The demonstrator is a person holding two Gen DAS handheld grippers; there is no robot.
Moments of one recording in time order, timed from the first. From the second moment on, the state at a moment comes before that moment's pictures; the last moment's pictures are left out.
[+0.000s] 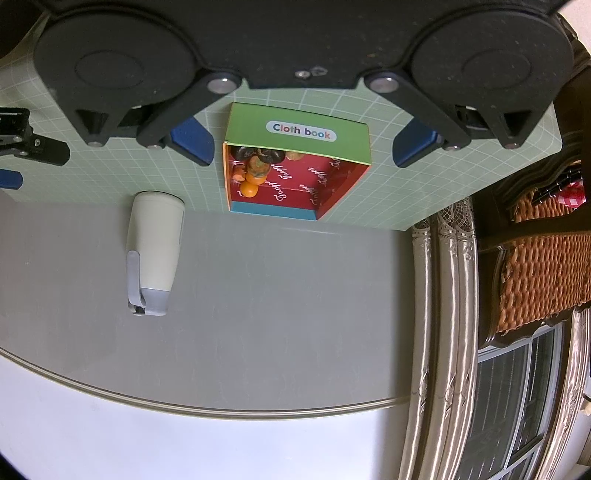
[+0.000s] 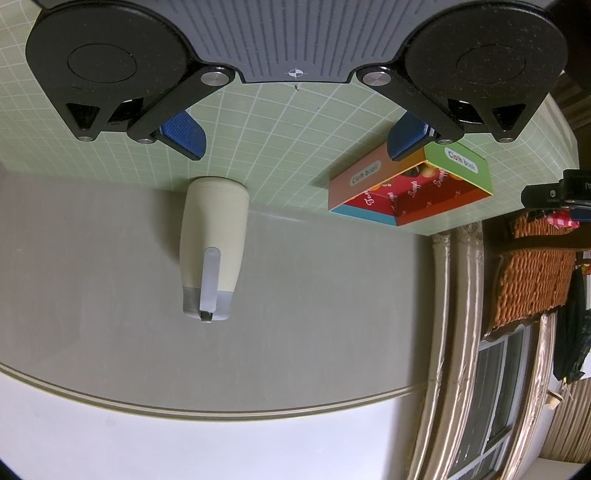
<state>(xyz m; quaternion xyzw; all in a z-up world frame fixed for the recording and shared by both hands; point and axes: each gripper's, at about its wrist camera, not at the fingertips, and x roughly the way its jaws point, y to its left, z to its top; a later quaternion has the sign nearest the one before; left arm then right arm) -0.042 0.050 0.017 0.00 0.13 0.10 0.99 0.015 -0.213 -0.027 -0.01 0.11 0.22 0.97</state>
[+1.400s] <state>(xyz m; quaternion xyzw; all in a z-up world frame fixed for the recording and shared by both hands) -0.041 0.049 0.016 0.00 0.13 0.10 0.99 0.013 -0.212 -0.029 -0.02 0.11 0.21 0.97</state>
